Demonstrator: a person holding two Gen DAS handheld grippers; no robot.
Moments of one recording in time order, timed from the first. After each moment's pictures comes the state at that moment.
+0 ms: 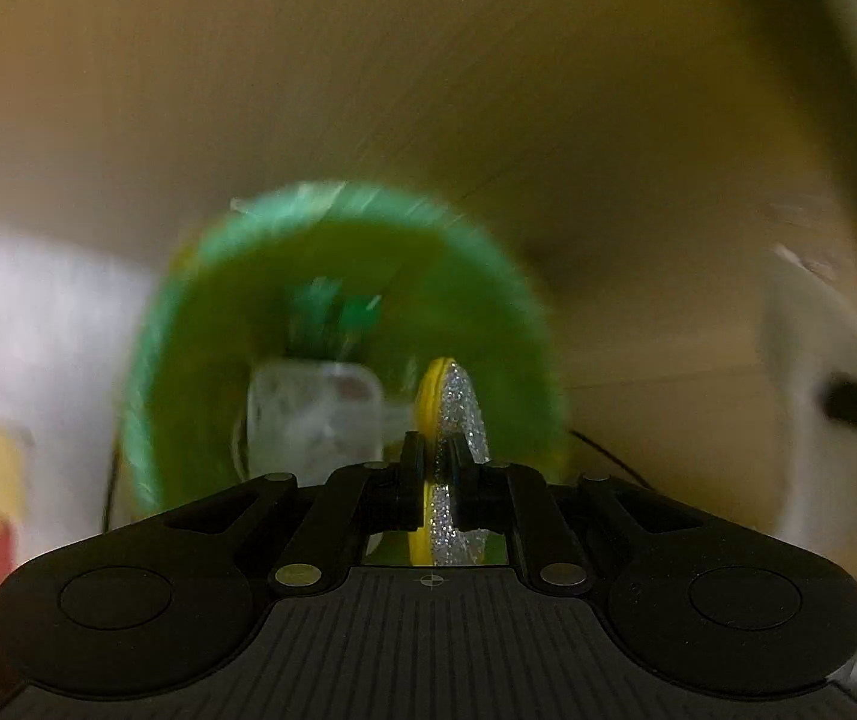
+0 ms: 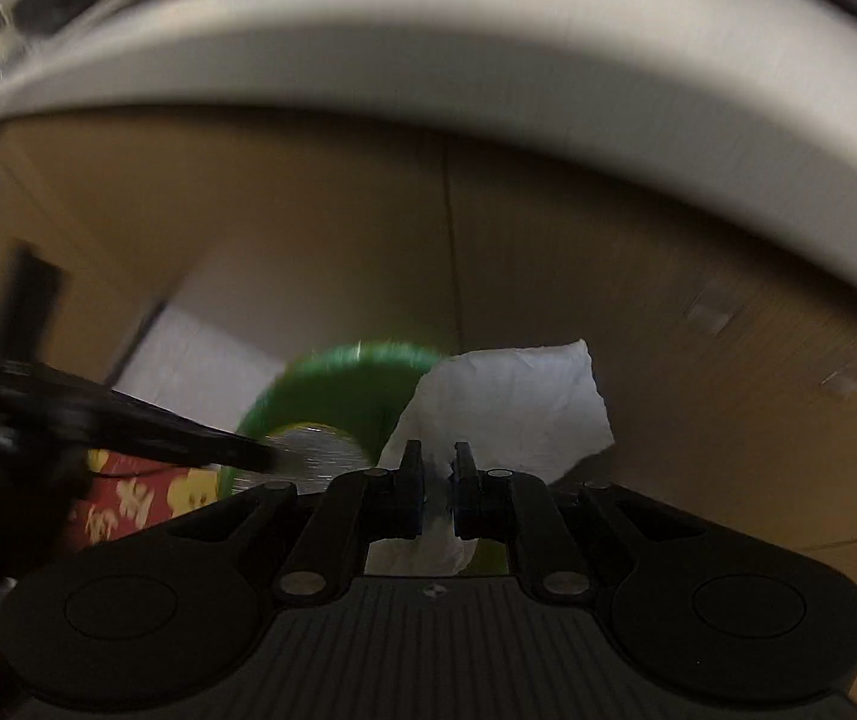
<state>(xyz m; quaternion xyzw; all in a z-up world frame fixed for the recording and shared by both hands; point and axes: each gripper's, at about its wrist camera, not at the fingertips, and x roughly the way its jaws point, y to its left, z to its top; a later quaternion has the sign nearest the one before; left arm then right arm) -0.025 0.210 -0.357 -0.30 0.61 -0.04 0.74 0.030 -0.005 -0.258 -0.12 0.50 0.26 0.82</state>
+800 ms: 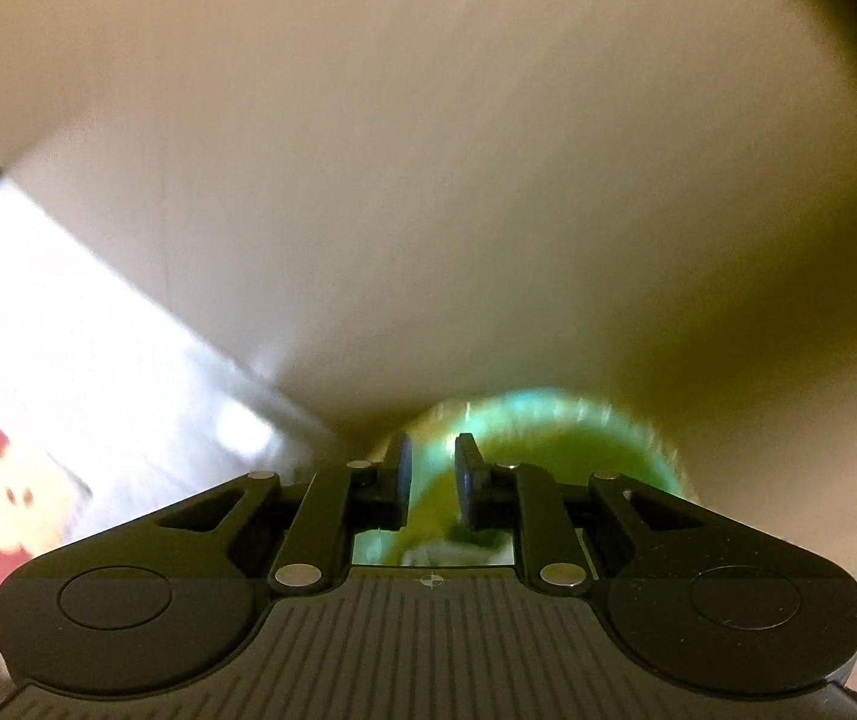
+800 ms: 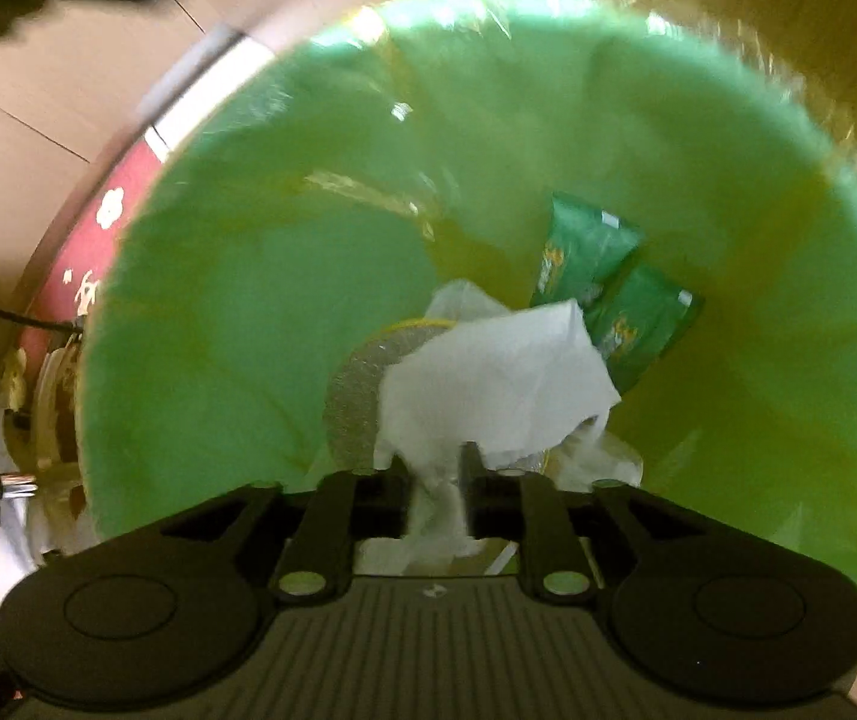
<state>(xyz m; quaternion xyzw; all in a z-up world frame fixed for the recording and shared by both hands) -0.064 0.333 -0.354 -0.34 0.46 0.12 0.81 0.056 0.128 -0.546 -0.24 0.61 0.36 0.66</state>
